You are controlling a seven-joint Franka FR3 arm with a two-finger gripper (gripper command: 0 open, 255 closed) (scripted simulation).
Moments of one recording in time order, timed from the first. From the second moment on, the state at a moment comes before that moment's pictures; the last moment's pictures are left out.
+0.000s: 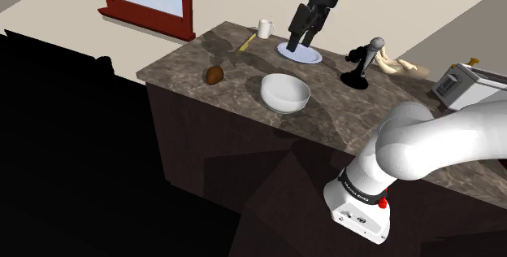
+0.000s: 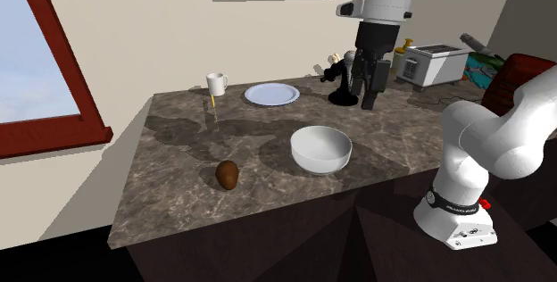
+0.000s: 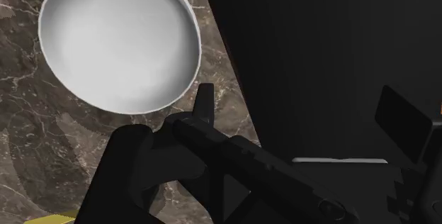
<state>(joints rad) 0.00 -0.79 0.01 -2.37 0.10 1.67 0.00</state>
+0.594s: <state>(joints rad) -0.07 -0.62 0.18 -2.39 0.11 1.90 0.31</state>
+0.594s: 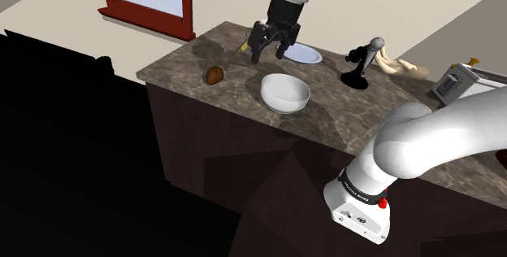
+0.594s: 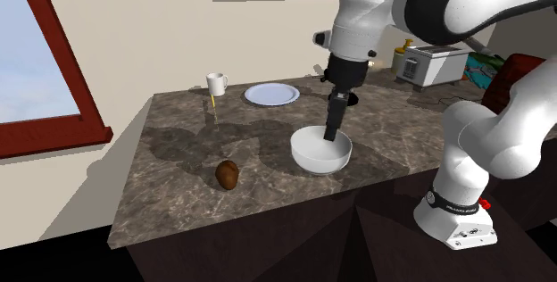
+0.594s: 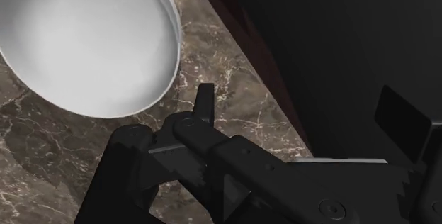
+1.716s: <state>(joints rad) -0.25 0.08 0.44 -2.04 -0.30 2.16 1.21</state>
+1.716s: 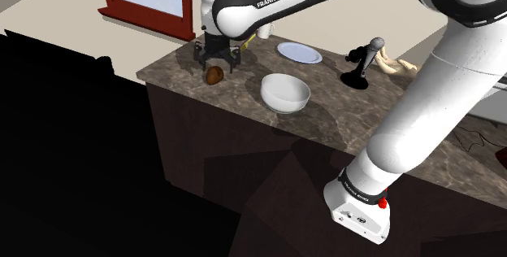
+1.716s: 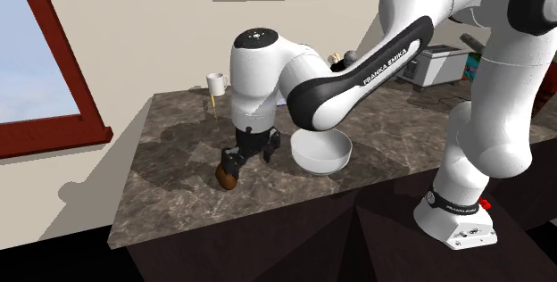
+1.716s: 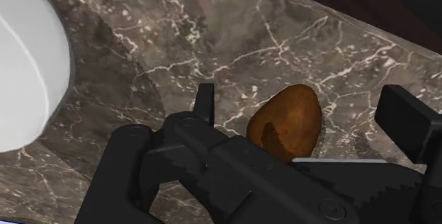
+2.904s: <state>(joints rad) -0.20 0.46 0.33 -1.76 -0.53 2.15 1.58</state>
